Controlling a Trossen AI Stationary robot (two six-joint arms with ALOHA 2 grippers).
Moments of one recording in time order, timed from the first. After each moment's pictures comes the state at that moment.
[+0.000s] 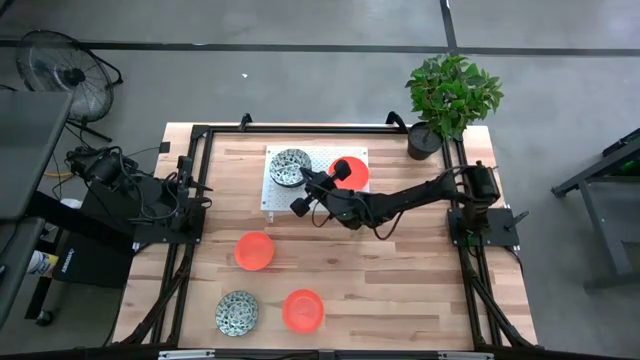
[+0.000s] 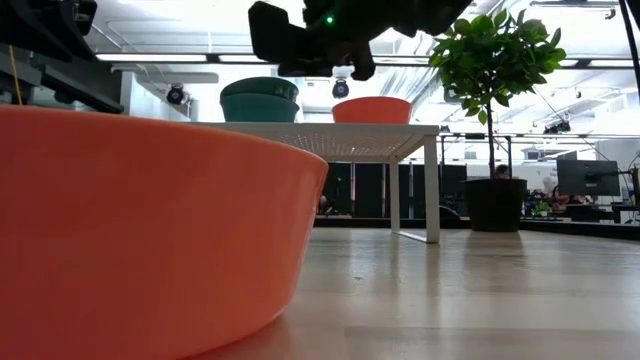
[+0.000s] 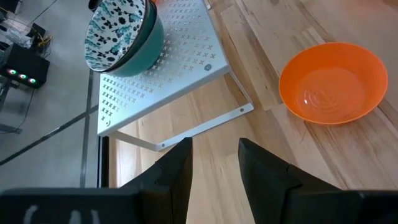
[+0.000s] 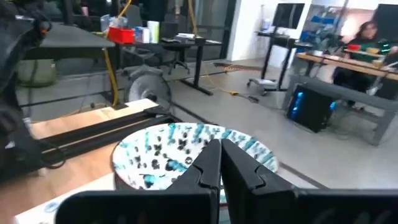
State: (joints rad) left arm -0.49 0.32 0.85 -1.27 -0.54 0.18; right arm 0.09 1.91 1.26 0.55 0.90 0.02
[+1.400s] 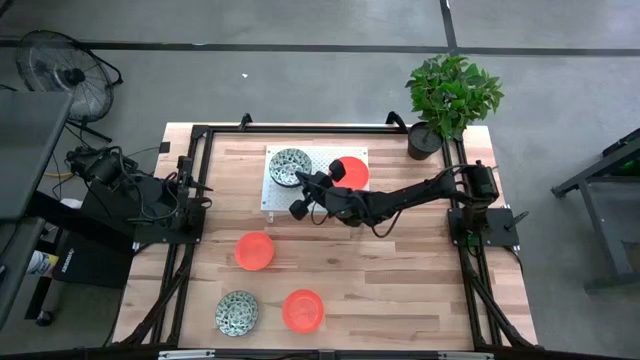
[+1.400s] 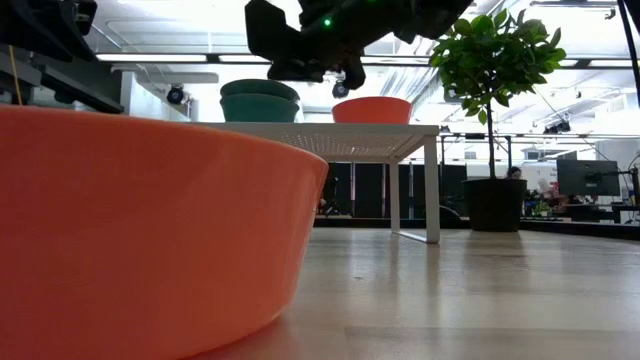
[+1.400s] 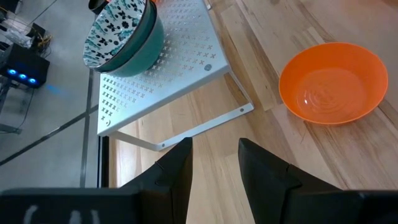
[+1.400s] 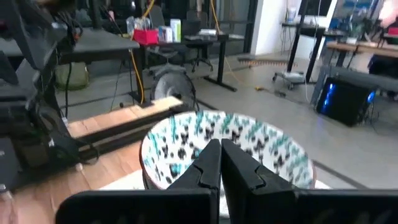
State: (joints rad) left arm -0.49 0.32 0.85 -1.27 -0.54 0.18; right arm 0.08 1.92 1.26 0.53 0.78 0.10
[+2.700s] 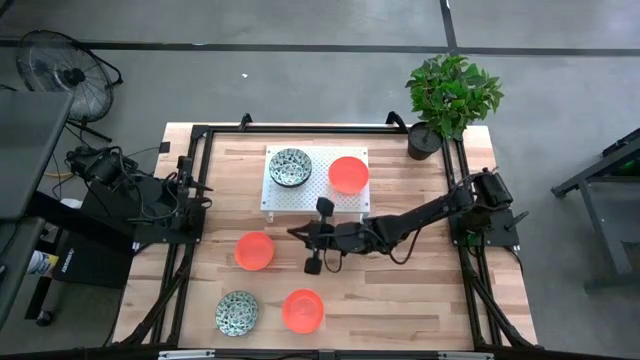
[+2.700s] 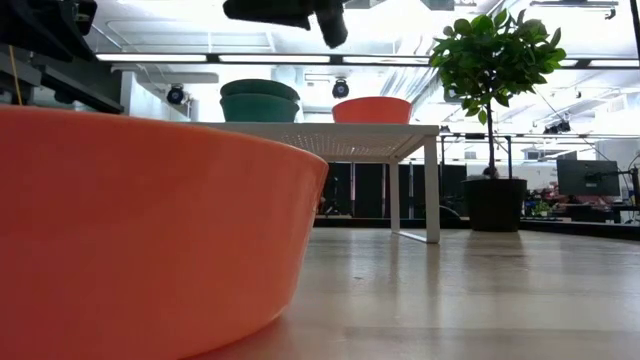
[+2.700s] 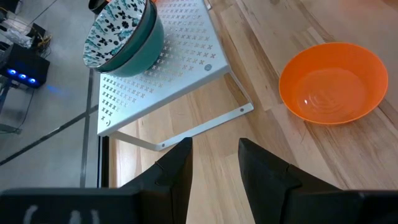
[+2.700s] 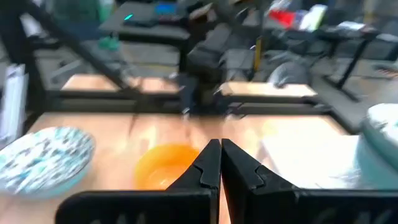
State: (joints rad) left arm -0.49 0.32 0.85 -1.27 -0.53 0.18; right arm 0.29 1.85 1.26 0.38 0.46 0.01
